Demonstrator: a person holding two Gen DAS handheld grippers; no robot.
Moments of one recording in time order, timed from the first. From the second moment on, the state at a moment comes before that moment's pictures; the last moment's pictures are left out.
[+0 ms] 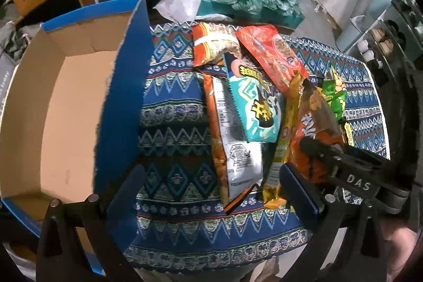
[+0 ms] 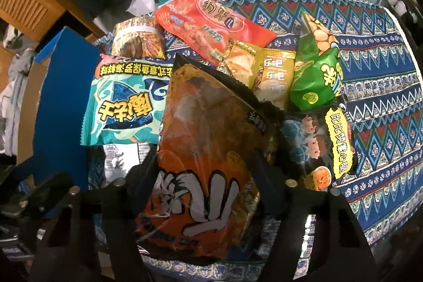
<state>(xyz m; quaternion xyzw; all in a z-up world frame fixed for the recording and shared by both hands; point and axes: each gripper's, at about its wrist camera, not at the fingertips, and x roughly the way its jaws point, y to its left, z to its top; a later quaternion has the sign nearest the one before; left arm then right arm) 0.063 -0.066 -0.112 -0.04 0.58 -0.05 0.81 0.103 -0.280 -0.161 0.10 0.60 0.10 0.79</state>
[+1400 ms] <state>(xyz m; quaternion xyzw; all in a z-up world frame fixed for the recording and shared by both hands) 0.079 -0.094 -0.155 0.04 0.58 -0.03 0.82 0.094 -0.291 -0.131 0.09 0.54 0.12 0.83</state>
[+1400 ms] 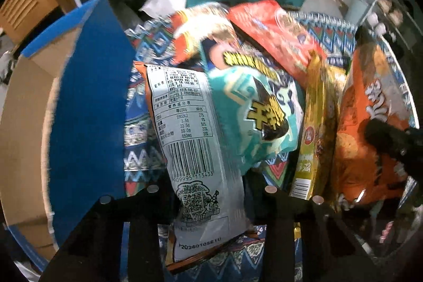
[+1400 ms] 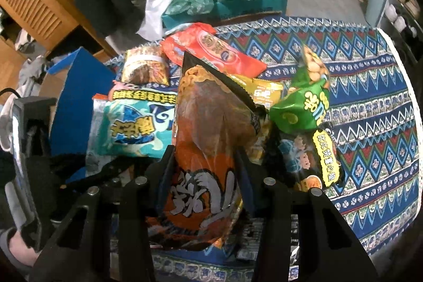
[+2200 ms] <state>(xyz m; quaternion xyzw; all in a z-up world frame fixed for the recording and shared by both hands) 0.048 -0.030 -0.052 -0.02 0.48 -0.03 0.88 0.081 -0.218 -0.063 0.07 0.49 0.18 0.85</state>
